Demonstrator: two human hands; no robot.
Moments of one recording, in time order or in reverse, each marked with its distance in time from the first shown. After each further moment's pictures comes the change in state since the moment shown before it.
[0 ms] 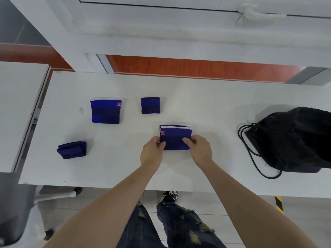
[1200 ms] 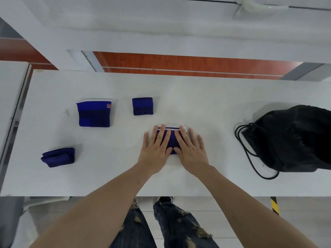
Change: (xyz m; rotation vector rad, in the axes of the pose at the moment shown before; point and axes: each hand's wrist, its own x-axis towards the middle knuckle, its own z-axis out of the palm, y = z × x) left_hand 0.033 -0.014 0.024 0.933 -0.158 0.615; right_hand 0.005 0.024 0.010 -0.747 -0.117 -0.499
